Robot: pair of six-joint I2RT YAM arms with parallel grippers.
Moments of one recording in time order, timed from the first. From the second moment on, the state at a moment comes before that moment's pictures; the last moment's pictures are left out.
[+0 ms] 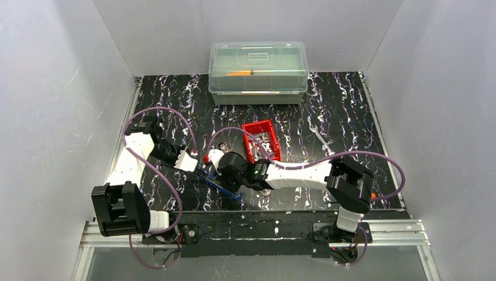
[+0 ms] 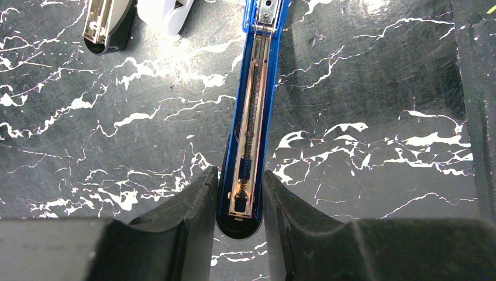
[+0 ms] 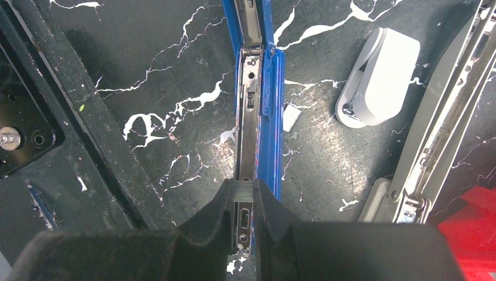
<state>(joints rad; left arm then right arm) 0.07 1.33 1.03 -1.28 0.56 2.09 1.25 1.76 1.15 -0.19 0.03 0.15</state>
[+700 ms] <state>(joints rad) 0.07 1.33 1.03 -1.28 0.56 2.09 1.25 1.78 1.14 -0.16 0.03 0.16</state>
